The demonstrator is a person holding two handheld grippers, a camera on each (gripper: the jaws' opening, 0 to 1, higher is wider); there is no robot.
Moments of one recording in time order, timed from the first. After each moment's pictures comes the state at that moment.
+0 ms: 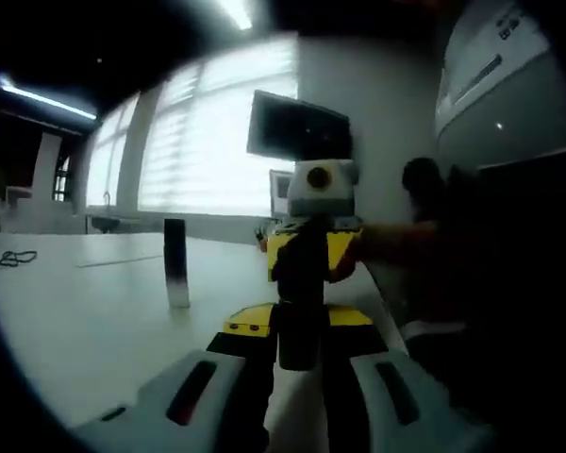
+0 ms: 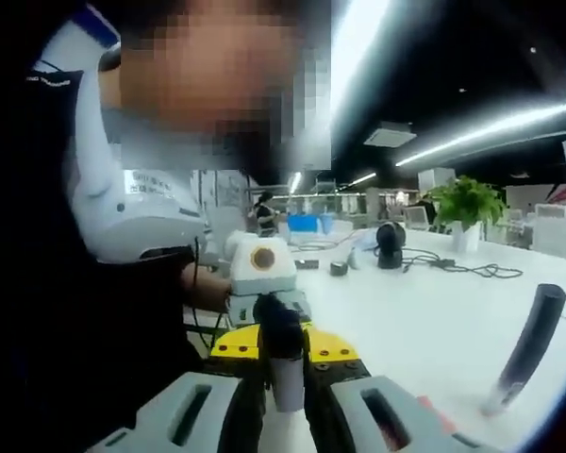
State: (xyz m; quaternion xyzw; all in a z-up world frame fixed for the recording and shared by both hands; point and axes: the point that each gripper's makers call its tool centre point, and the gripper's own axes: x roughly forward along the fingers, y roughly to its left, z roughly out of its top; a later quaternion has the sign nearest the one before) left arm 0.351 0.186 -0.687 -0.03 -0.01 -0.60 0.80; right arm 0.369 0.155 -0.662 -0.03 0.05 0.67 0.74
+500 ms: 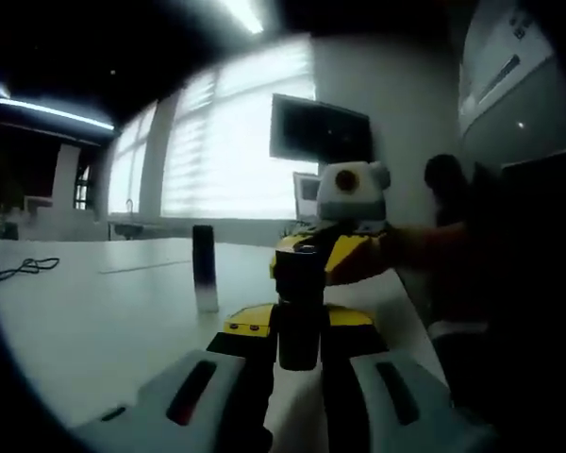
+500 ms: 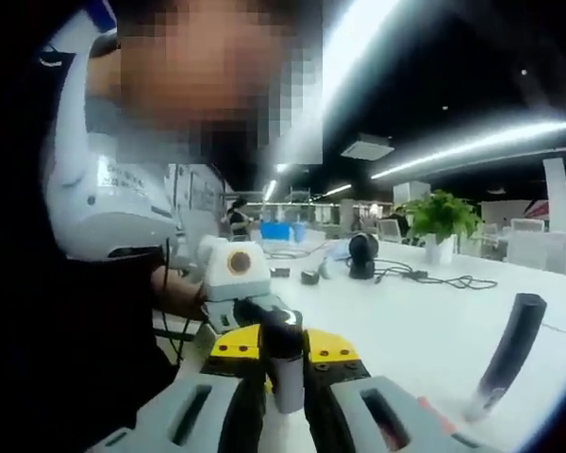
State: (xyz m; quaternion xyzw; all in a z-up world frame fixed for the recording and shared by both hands) left arm 0.369 0.194 -0.684 -0.02 -0.02 -0.56 0.83; right arm 0.384 0.160 -0.656 -0.03 0.02 0.62 0.78
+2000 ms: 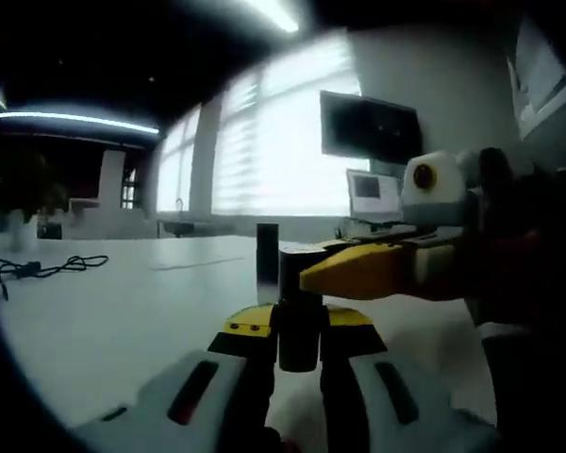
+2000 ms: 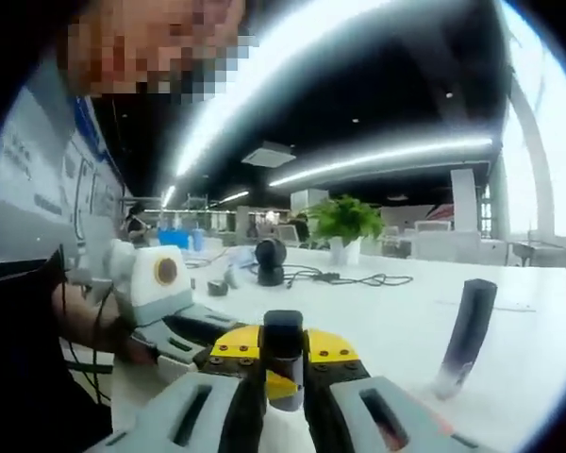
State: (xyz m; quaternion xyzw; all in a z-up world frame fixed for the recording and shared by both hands) left arm 0.413 0.223 -0.686 -0.01 -0.02 -0.45 0.89; right arm 0.409 0.224 -0.662 -0.02 0.01 0.40 0.92
